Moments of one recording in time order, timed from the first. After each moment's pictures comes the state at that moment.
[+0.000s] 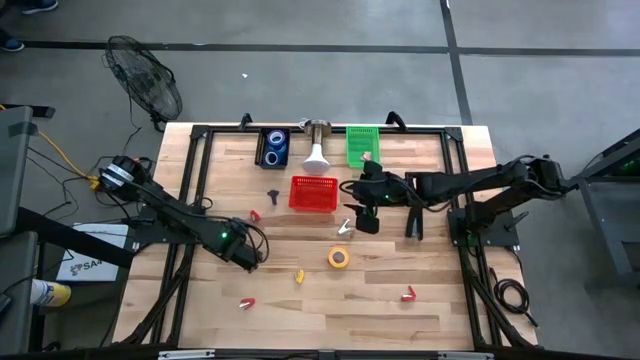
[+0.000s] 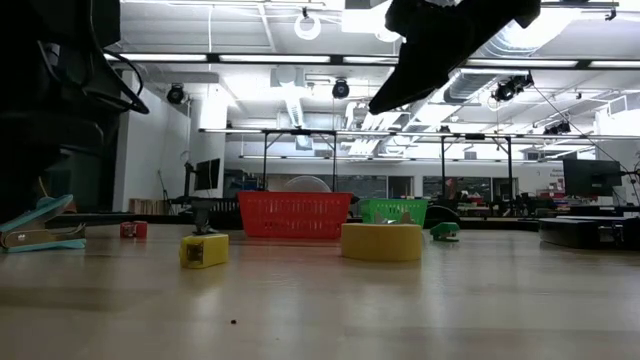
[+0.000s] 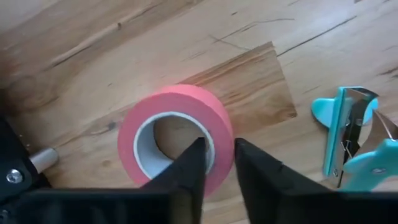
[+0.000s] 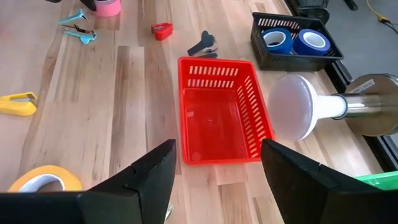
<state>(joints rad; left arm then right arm) -0.49 1.46 0.76 -0.92 -0.07 -1.63 -0.01 1.37 0.90 -0.17 0.21 -0.03</state>
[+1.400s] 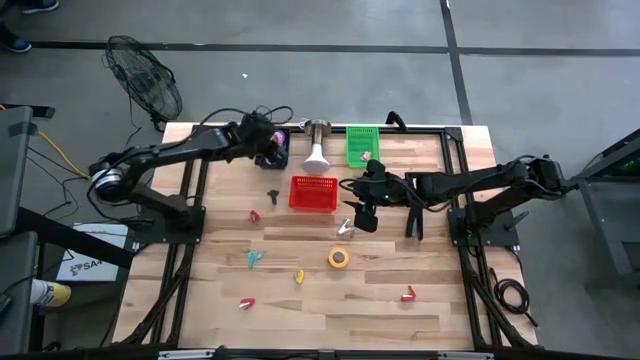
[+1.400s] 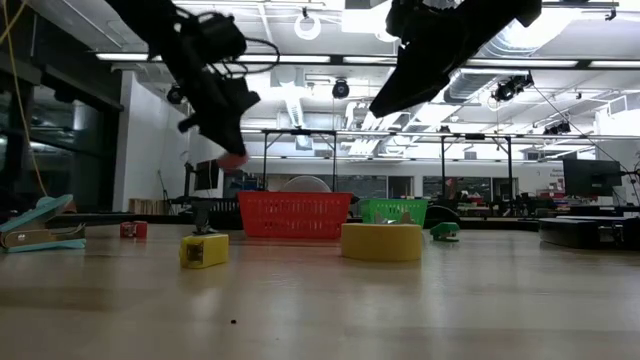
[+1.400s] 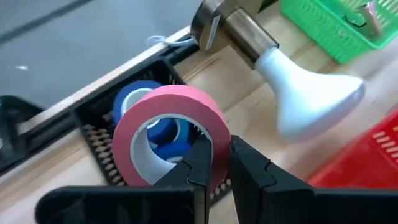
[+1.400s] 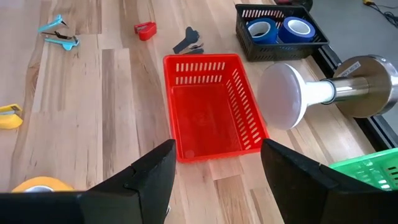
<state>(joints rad) 0.57 1.35 0.93 -0.37 -0.19 -0.27 -0.01 1.37 0.90 -0.18 0.26 0.05</state>
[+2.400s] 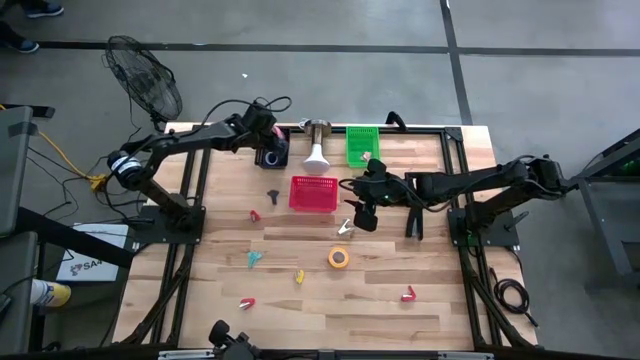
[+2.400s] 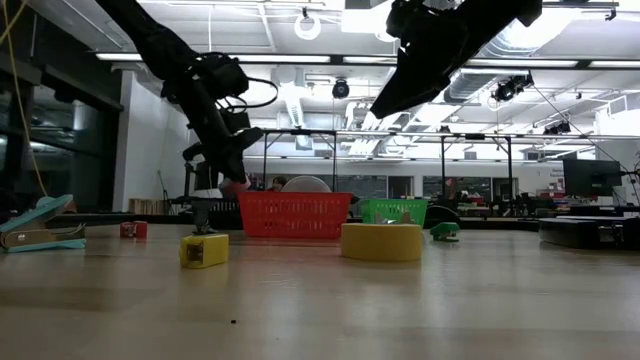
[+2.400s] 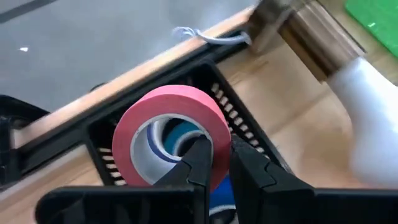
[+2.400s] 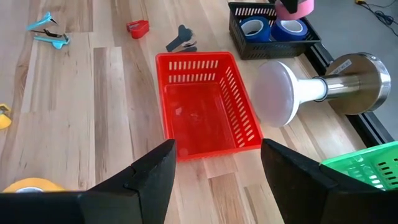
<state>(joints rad) 0.74 1.53 0.93 -0.22 -0.12 -0.21 -0.01 1.37 0.90 -0.19 0.29 0.05</state>
